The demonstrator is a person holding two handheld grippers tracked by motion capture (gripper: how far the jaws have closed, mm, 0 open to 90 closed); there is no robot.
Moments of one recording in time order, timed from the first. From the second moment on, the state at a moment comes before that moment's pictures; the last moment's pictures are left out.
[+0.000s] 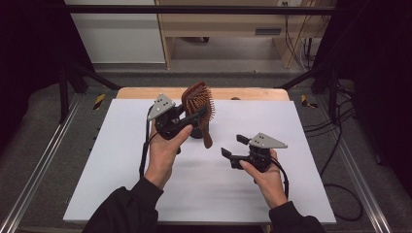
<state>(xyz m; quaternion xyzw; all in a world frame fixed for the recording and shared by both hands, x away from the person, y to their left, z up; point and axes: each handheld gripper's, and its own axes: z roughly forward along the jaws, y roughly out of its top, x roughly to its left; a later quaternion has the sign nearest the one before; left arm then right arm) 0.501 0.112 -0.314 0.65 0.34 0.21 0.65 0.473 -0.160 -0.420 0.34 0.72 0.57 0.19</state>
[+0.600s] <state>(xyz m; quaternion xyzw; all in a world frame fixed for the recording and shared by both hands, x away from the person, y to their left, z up) 0.516 0.115 -0.315 0.63 0.33 0.21 0.67 0.460 -0.191 -0.424 0.38 0.70 0.55 0.25</state>
